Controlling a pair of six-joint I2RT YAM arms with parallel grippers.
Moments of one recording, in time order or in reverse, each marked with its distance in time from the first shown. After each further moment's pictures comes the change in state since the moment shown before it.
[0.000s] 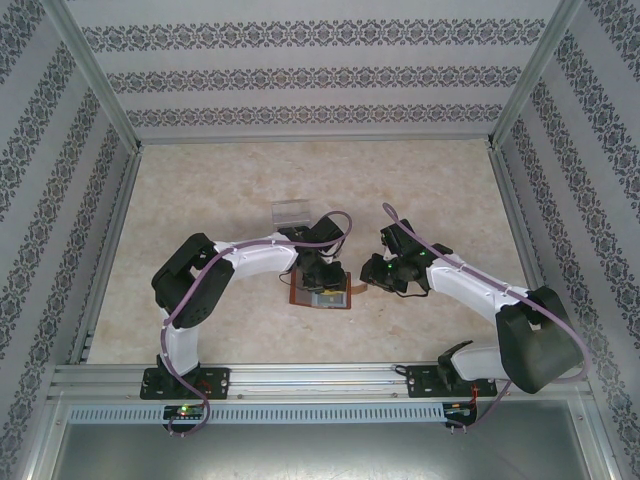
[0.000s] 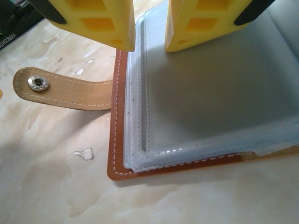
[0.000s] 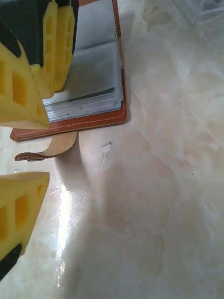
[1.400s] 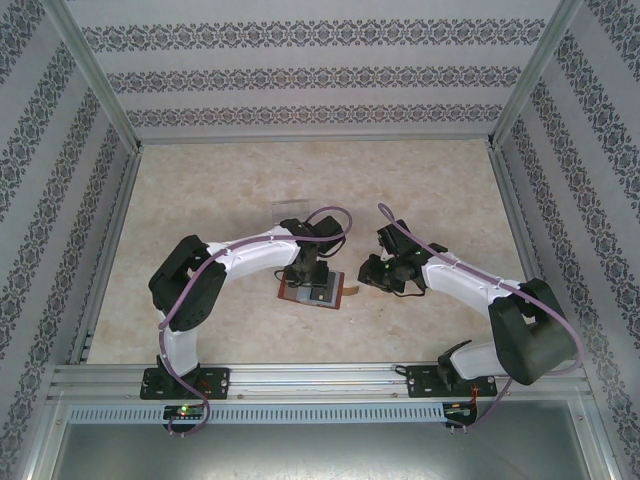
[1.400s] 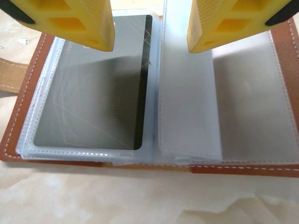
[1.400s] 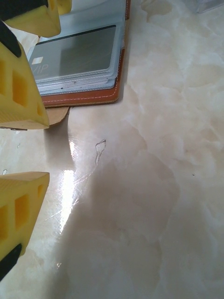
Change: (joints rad) left arm -0.019 -0.025 0.113 -0.367 -0.366 0.068; right arm 0.009 0.045 0.000 0.033 0.000 0.001
